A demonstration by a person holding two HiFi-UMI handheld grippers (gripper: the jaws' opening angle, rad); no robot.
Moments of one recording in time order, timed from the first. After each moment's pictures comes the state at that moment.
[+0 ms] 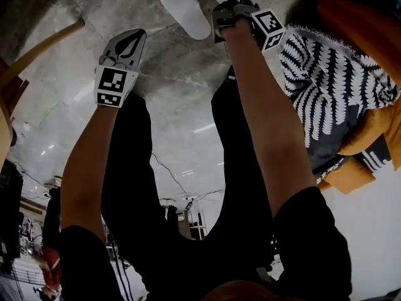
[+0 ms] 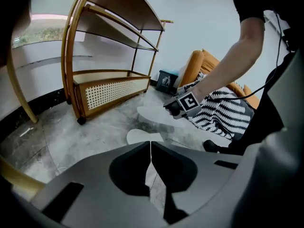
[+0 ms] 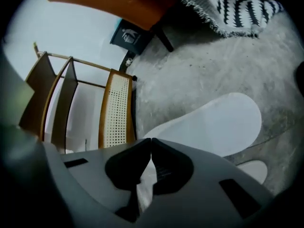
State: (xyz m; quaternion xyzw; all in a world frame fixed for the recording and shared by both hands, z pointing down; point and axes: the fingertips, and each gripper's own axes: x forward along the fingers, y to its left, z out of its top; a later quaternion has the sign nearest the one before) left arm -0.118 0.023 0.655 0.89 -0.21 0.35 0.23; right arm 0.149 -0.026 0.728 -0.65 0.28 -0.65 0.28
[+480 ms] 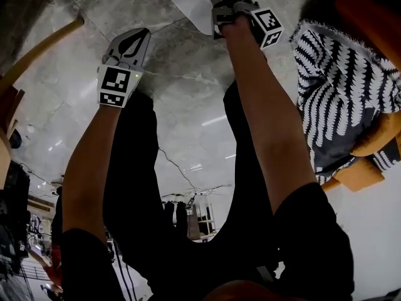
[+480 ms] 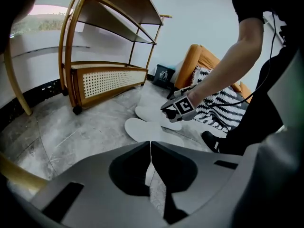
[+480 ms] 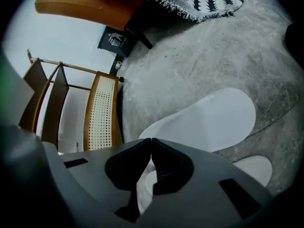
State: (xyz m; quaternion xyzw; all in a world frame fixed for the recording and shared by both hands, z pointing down) left arm -0.129 0.040 0.690 0.89 -0.18 0.36 0.24; right arm 0.133 0.004 0.784 -0.66 0.24 -0.65 0.31
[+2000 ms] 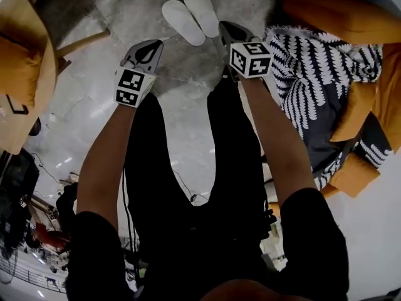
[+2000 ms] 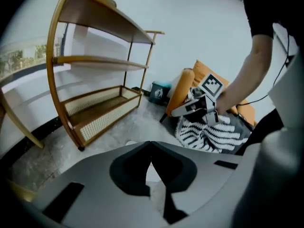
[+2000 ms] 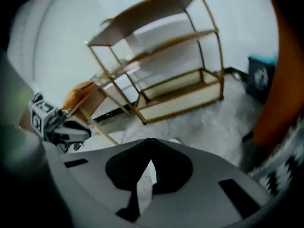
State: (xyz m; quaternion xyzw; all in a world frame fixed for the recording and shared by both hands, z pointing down) left arm -0.060 0.010 0.491 0.89 -0.21 0.34 0.22; right arm 0.114 0.002 0.526 -0.51 0.72 -0.43 -0.19
